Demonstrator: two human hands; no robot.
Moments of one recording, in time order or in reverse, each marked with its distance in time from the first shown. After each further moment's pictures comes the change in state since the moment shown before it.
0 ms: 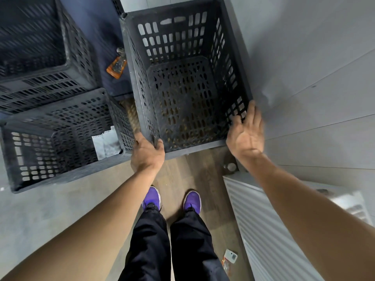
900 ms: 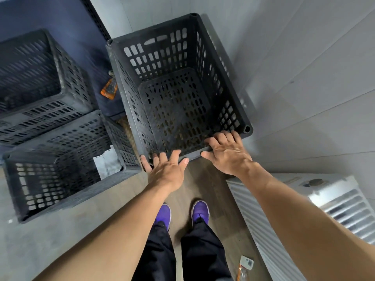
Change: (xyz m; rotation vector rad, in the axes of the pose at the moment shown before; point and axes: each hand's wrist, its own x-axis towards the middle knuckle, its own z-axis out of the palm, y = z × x) left_hand -0.031 0.014 0.024 0.590 -0.274 0.432; right_hand -0.032 -0.005 0.004 0.019 -0.304 -0.310
